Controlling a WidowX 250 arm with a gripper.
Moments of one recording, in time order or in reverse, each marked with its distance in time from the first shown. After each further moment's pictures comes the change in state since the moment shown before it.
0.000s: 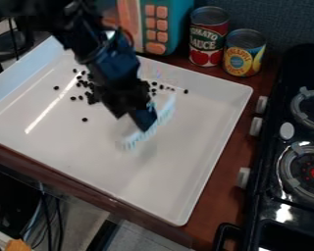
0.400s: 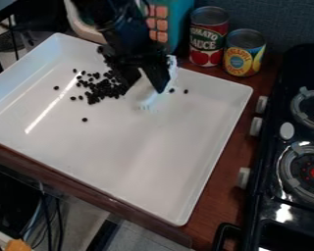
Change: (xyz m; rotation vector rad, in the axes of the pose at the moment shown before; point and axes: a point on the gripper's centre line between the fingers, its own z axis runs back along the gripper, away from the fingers) arm 0.053 0.019 0.014 0.075 -0.116 0.210
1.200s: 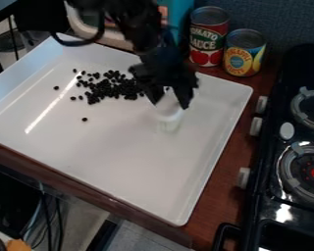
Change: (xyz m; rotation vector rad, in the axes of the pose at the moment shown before) arm 0.019 0.000 -0.058 0.065 0.056 0.089
